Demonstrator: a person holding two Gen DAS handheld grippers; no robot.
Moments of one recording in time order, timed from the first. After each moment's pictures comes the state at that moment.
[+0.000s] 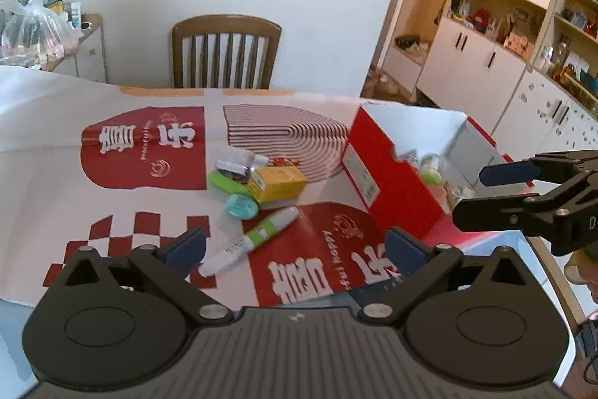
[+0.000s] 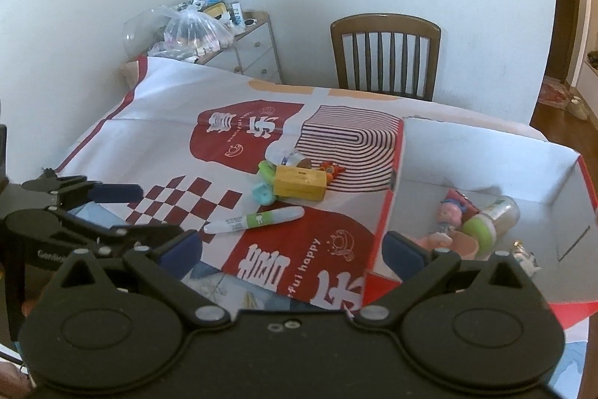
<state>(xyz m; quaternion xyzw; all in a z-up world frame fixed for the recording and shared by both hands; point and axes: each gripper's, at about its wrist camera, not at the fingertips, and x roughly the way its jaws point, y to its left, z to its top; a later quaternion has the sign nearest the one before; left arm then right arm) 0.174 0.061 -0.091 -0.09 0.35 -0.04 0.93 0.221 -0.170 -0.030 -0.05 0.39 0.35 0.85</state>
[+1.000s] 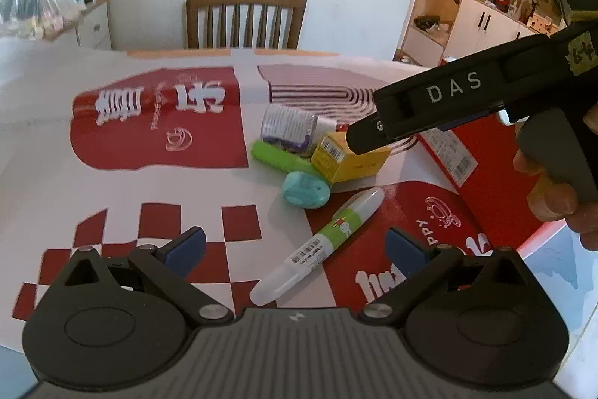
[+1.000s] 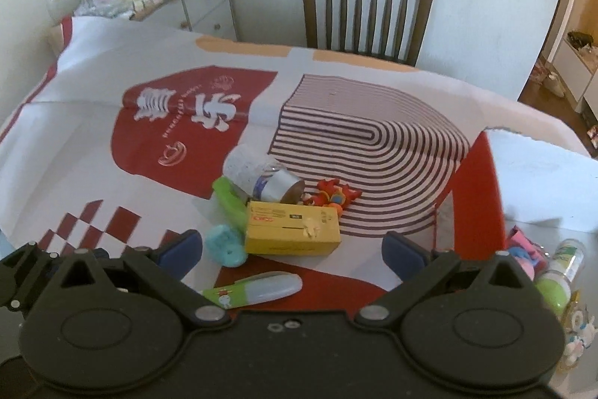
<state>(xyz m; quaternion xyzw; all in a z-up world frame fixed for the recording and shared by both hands) 0.245 0.105 -0.190 -0.07 0.39 -0.02 0.92 0.325 -0.041 -0.111 -0.09 0.46 0.27 0.84</state>
